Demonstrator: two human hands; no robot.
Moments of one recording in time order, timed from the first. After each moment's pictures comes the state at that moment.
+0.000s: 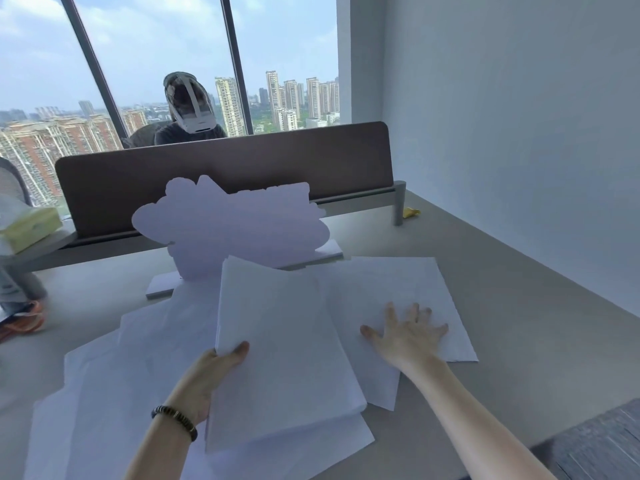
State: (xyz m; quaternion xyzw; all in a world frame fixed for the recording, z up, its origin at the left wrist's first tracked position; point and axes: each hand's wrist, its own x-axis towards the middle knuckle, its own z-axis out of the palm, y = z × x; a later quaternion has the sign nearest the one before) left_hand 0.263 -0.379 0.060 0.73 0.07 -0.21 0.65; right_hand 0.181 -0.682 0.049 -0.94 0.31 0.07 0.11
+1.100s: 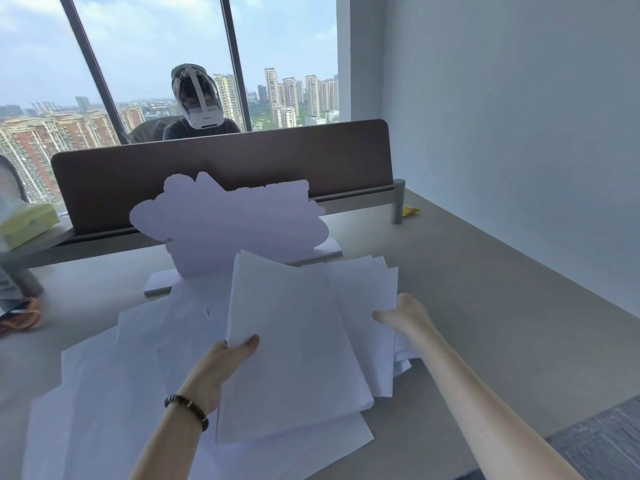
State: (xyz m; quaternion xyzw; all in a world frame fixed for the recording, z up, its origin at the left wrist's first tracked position) left_hand 0.271 -0.395 0.052 0.74 0.06 -0.21 0.64; right_hand 0.205 -0.711 0.063 -0.85 0.32 -0.03 0.41
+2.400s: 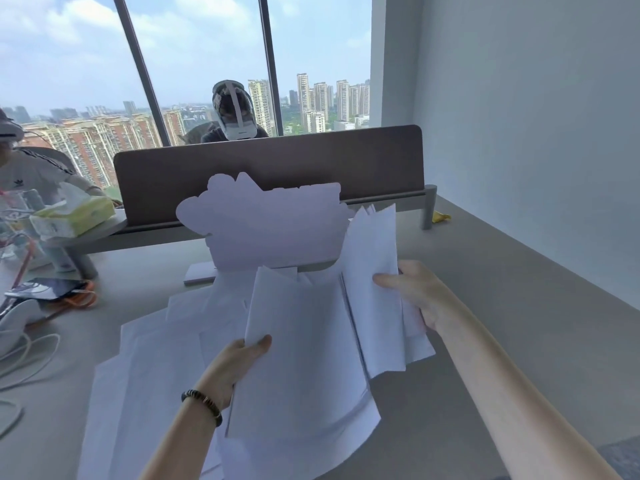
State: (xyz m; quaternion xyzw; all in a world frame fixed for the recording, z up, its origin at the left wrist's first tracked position) left_hand 0.254 -0.365 0.060 0.75 0.06 -0.21 0.62; right_hand 0.192 -0.669 0.145 -0.74 0.14 -0.05 0.66
